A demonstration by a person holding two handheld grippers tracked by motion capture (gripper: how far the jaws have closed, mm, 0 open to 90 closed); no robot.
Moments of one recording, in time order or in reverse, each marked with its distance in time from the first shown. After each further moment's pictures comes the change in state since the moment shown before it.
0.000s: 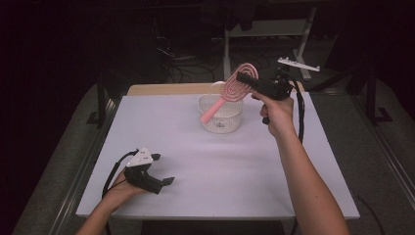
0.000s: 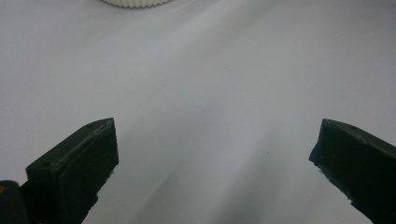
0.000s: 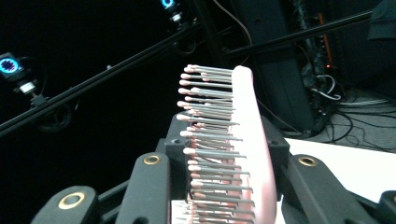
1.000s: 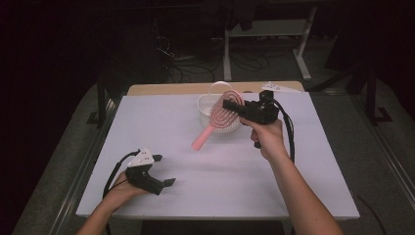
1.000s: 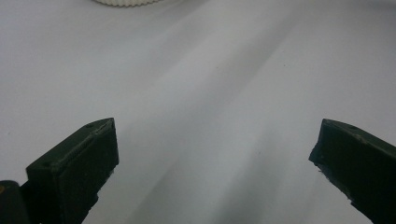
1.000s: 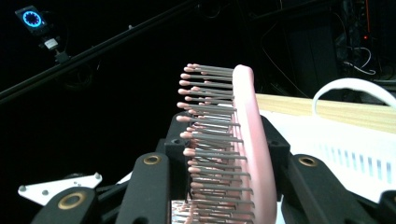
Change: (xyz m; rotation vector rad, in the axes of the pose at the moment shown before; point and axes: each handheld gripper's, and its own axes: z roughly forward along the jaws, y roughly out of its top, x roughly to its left) left arm -0.001 0.000 0.003 0.009 -0.034 -0.001; right arm 0.026 -0.057 0.003 0.114 0.084 -0.036
